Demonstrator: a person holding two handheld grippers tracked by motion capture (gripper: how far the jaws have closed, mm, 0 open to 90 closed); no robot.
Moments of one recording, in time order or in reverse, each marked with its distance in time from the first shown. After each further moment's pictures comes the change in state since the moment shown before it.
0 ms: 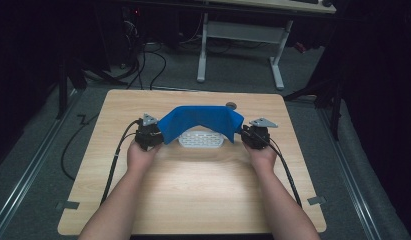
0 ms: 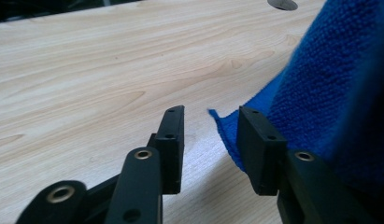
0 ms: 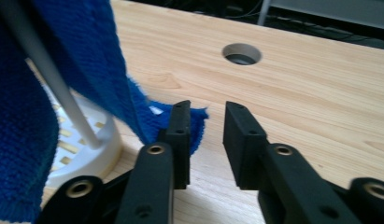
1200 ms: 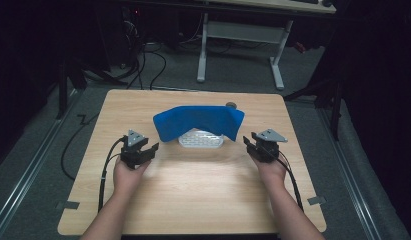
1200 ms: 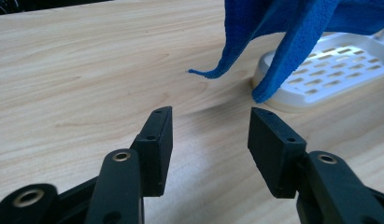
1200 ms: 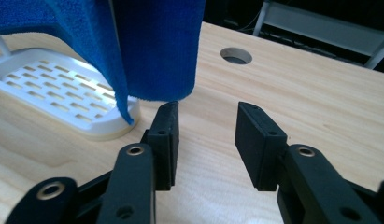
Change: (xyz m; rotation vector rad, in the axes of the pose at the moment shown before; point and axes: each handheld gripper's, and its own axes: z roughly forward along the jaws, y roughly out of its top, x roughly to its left) left arm -0.010 -0.044 -0.058 -0.027 0.060 -0.015; right arm 0.011 -0.017 -0.055 -0.044 -0.022 -0.089
